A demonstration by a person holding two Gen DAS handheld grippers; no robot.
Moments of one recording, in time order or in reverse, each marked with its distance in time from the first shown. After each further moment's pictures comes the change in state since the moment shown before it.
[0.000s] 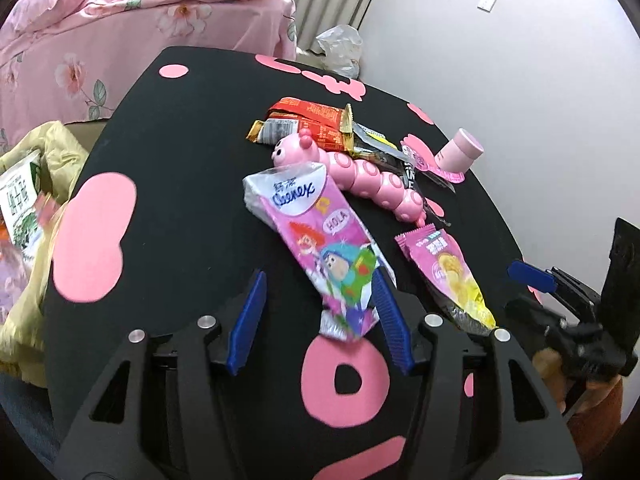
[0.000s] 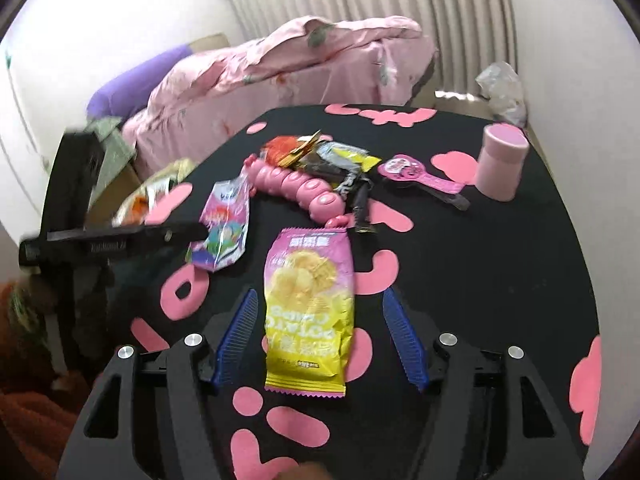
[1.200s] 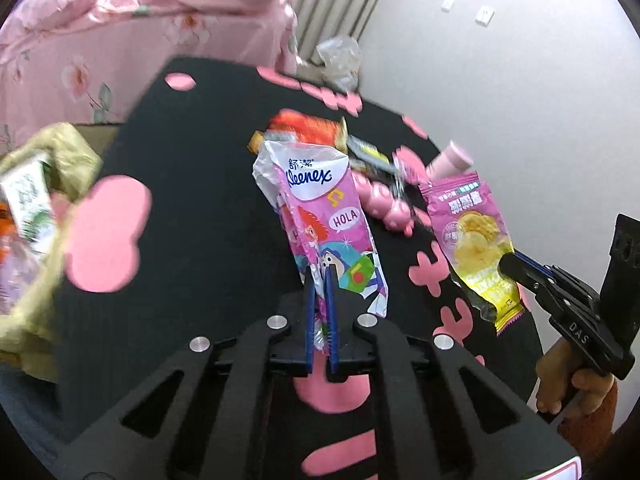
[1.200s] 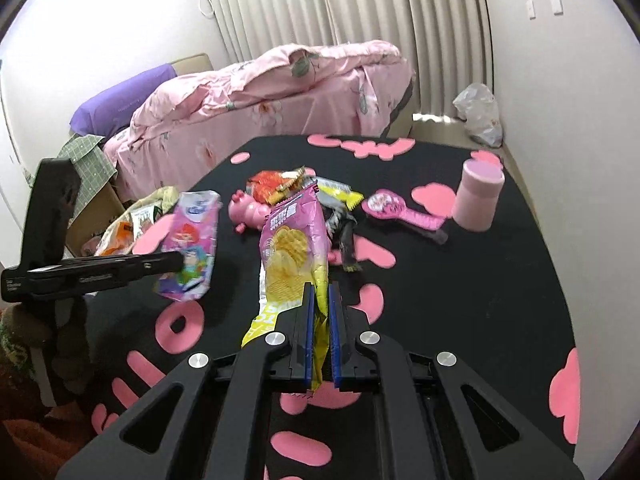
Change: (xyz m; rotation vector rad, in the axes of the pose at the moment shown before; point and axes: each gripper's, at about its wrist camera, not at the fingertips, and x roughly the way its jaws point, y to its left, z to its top) left arm -0.027 -0.001 -0.001 -0.014 -0.058 -0.005; right arm -0.012 0.016 0.019 -0.018 -0.099 -0.094
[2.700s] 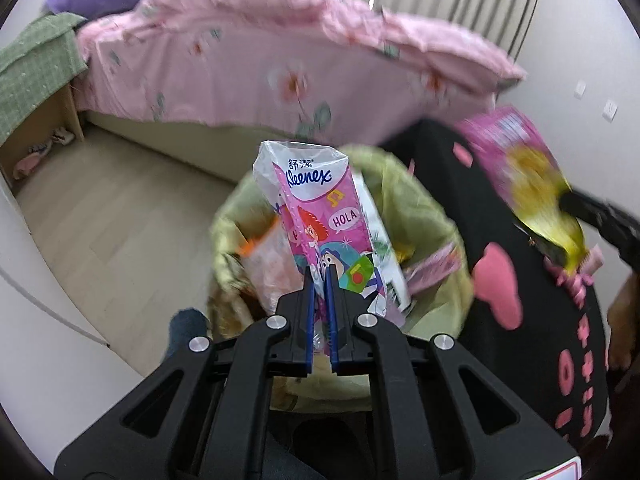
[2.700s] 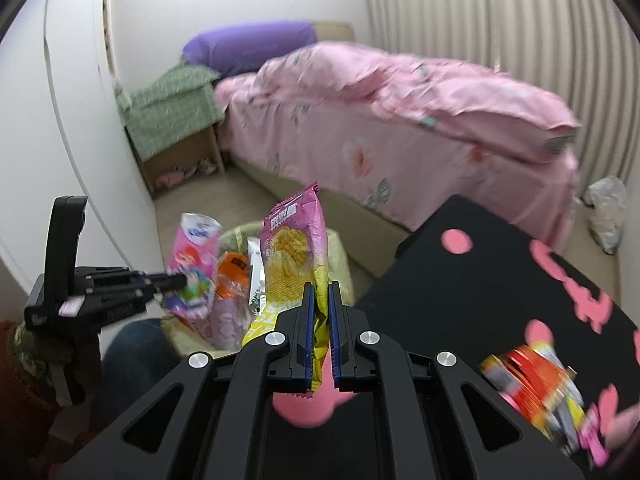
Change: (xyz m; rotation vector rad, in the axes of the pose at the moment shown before) left arm -0.097 0.242 -0.004 -0.241 -0.094 0.363; right arm 0.152 0.242 0.119 -0.402 0.091 0.305
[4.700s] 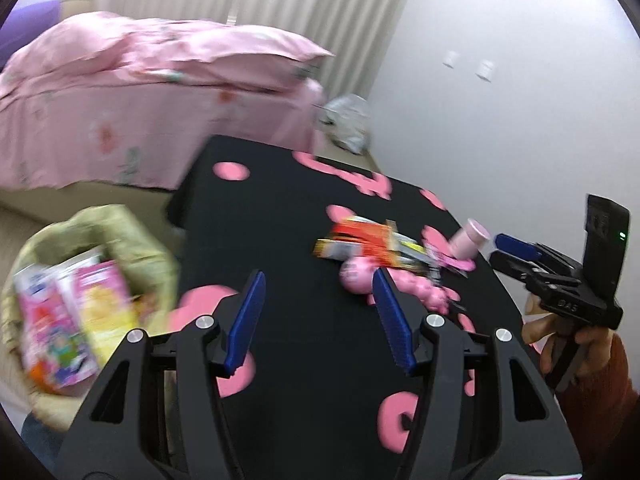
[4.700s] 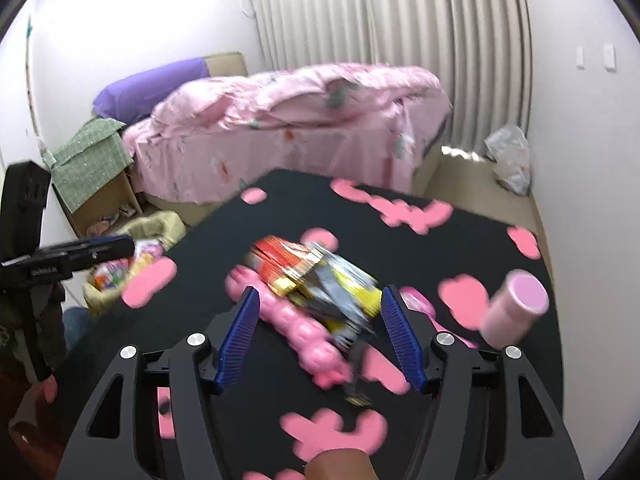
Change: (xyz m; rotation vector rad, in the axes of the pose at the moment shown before) left arm -0.007 -0.214 0.001 0.260 -0.093 -0.398; right arm -0.158 -0.170 -0.138 0.260 -0.094 -0.280
